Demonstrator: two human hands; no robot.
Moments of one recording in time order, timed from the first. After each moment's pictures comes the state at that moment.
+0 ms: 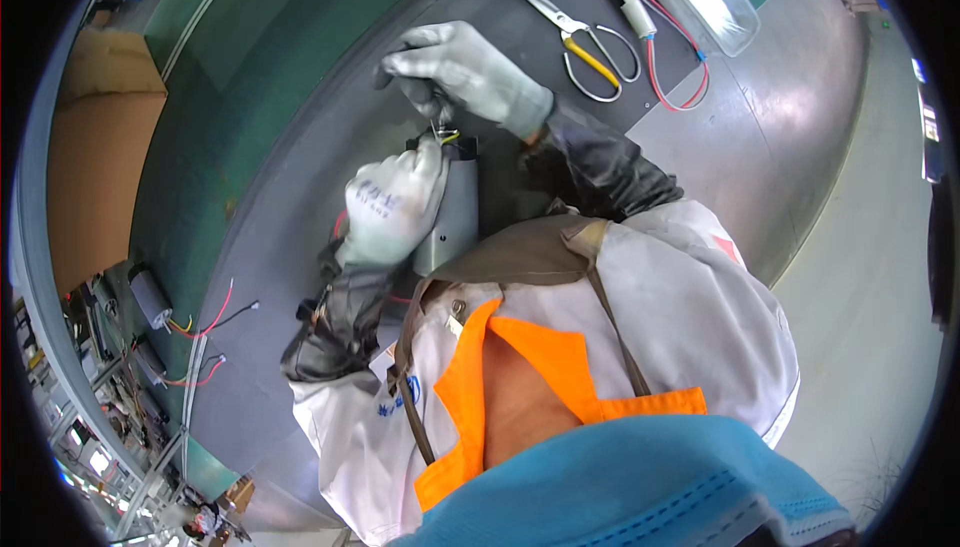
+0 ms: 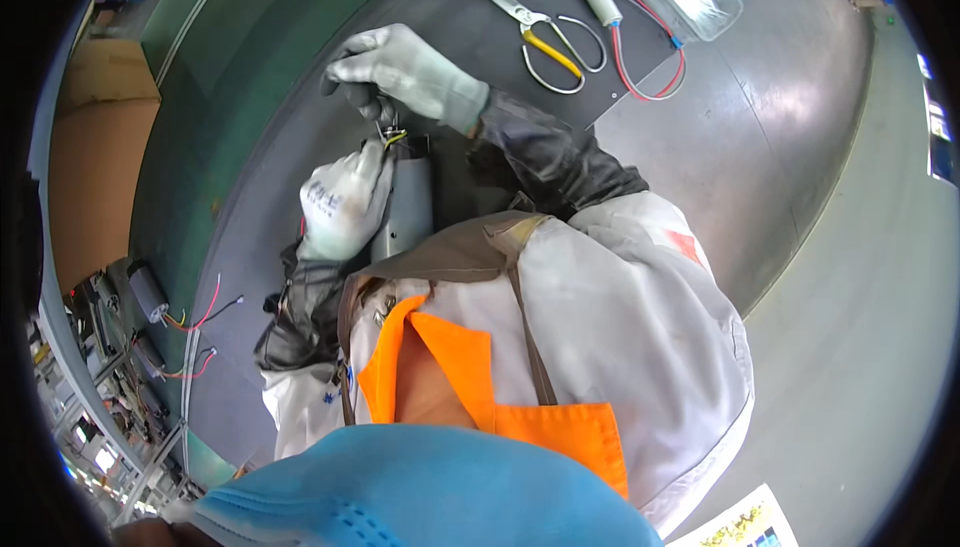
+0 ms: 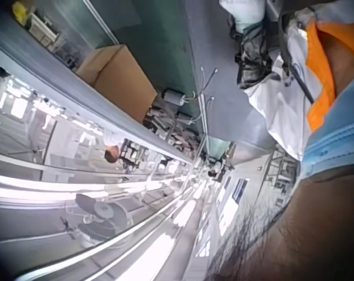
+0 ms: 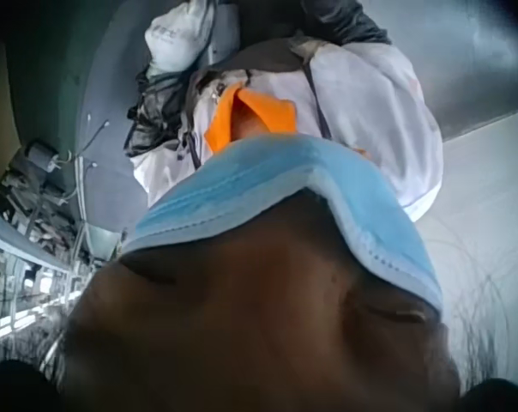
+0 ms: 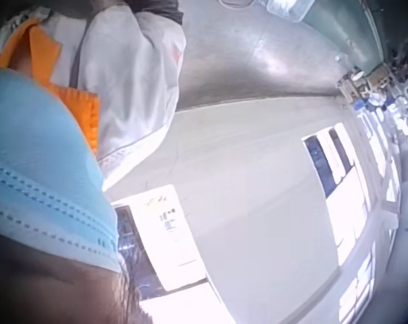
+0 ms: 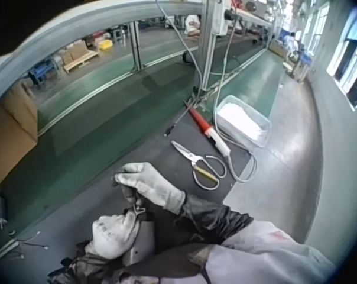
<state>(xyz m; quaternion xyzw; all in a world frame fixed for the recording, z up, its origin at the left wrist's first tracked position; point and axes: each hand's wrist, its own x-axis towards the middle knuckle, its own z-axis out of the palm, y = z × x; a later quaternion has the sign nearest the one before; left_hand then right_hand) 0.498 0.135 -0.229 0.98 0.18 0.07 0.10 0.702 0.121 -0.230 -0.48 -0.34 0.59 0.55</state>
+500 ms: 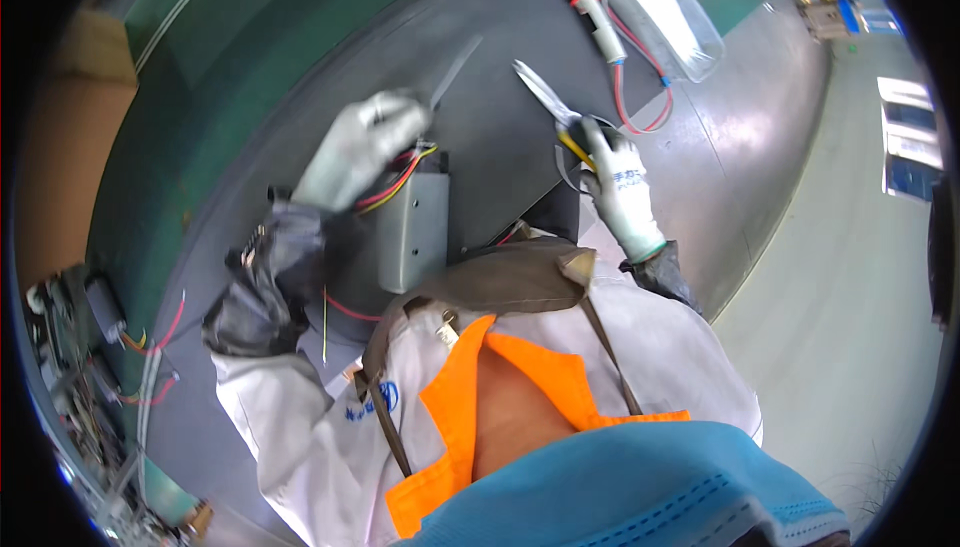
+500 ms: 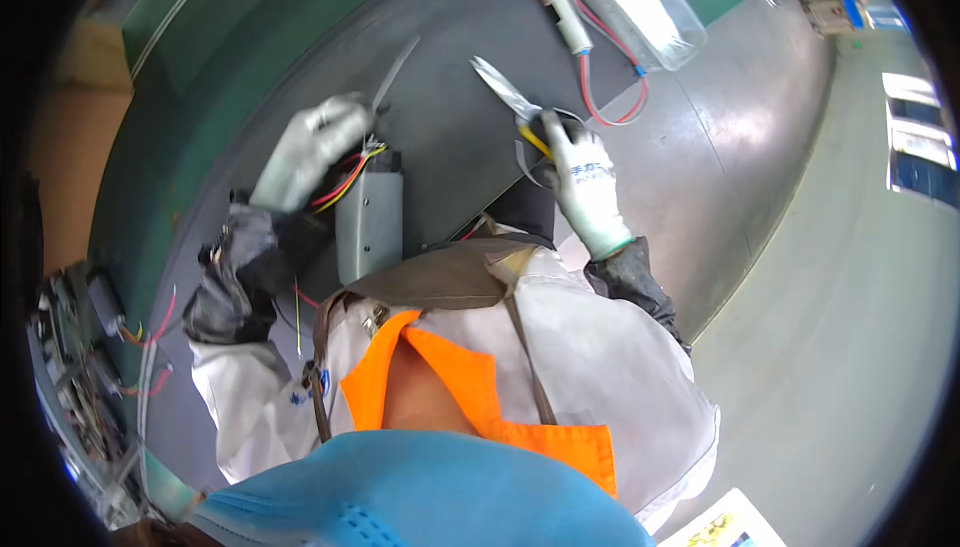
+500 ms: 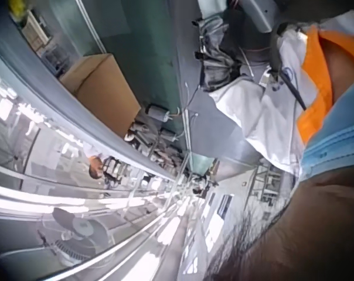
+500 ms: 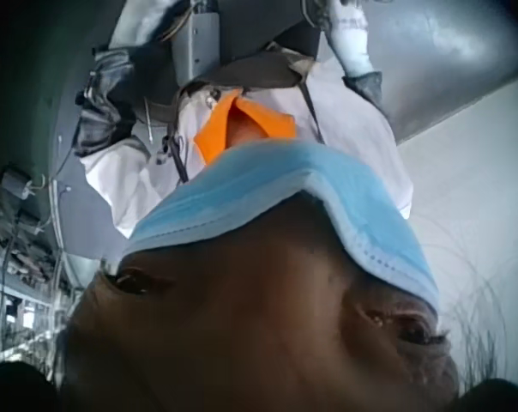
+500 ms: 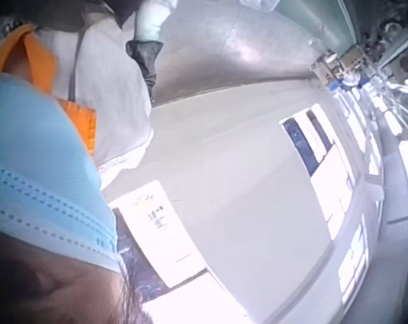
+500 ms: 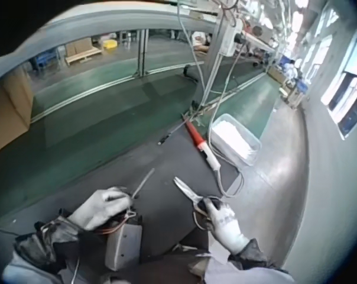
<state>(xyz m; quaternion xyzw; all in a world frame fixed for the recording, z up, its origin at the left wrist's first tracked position) 0.528 0.193 -0.240 0.72 0.27 0.08 0.64 0.755 -0.083 -0.283 -0.84 -0.52 0.05 0.17</state>
